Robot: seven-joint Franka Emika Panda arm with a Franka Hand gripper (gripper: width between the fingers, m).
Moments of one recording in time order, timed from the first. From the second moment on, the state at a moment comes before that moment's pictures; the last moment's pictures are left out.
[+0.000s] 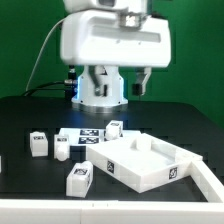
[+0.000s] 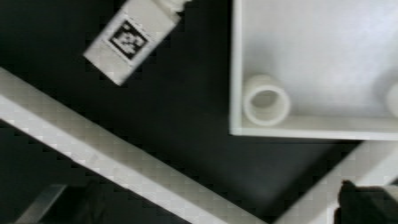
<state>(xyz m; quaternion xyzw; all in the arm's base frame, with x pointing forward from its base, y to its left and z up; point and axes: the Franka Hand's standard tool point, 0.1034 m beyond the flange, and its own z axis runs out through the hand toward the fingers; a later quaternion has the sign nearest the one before) 0.550 -0.020 0.143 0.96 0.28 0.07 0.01</state>
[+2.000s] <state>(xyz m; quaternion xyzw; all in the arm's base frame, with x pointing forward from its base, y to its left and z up) 0.577 -0.073 0.010 1.00 0.01 0.01 -0.02</state>
